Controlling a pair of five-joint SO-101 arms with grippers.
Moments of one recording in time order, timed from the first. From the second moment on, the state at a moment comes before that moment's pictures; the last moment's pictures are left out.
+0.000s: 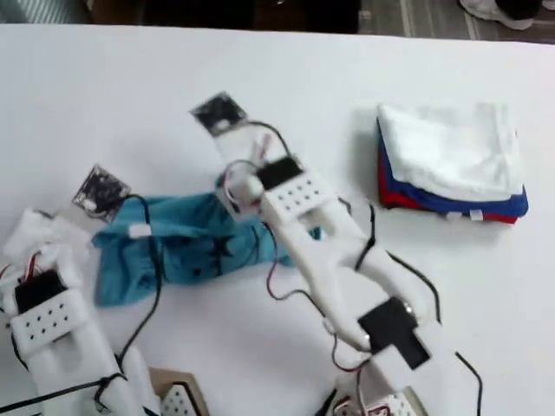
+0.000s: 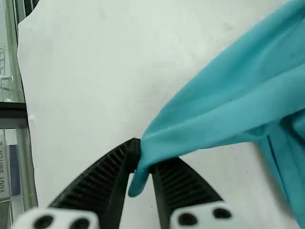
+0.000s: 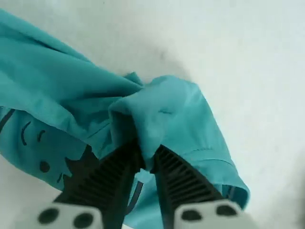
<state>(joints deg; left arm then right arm) -39.7 -52.5 66.8 38.1 -60.9 -36.0 4.7 6.7 61.9 9.3</state>
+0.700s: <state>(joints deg) -40.6 -52.5 68.8 37.3 -60.9 -23.3 12.3 -8.4 69.6 8.8</state>
